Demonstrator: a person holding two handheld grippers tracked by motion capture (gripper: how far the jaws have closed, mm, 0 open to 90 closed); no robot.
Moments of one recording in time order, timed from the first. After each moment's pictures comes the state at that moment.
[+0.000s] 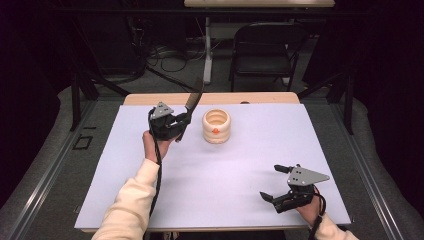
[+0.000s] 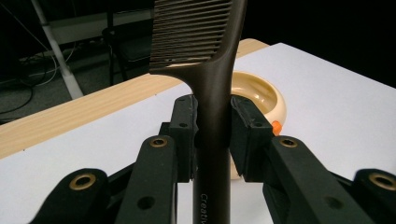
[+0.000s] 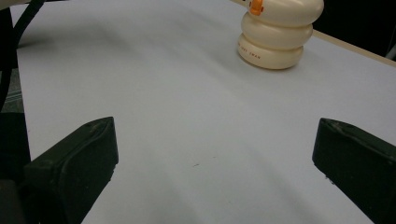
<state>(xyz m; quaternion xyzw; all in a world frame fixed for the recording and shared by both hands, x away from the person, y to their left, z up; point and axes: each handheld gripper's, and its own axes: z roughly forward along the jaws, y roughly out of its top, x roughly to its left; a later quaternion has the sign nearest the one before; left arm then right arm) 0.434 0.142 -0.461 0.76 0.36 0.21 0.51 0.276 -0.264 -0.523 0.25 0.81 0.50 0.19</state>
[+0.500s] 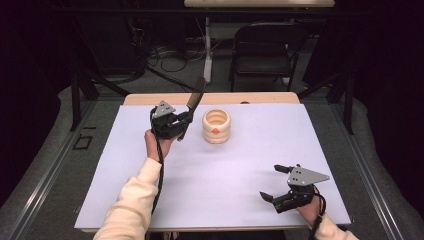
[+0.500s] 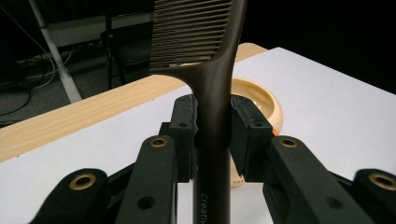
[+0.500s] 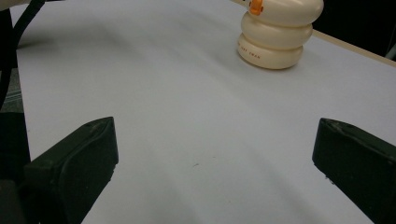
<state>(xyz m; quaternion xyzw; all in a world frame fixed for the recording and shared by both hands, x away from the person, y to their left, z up) 0.437 0.136 -0.459 0.75 0.36 0.21 0.51 0.276 -0.264 -0.523 0.25 0.80 0.50 0.19</state>
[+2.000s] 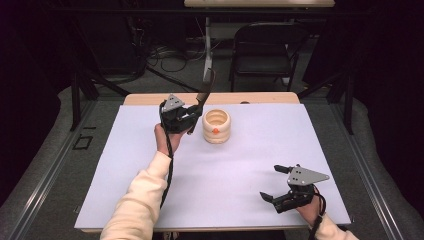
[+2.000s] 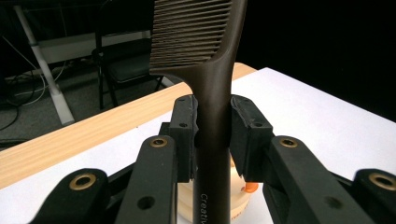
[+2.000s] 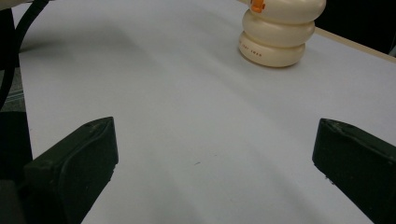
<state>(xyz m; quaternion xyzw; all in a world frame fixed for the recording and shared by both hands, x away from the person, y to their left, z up) 0.446 0.109 -0.446 0.74 0.34 0.21 0.54 0.277 -0.264 -0.524 0.25 0.81 0.50 0.18</state>
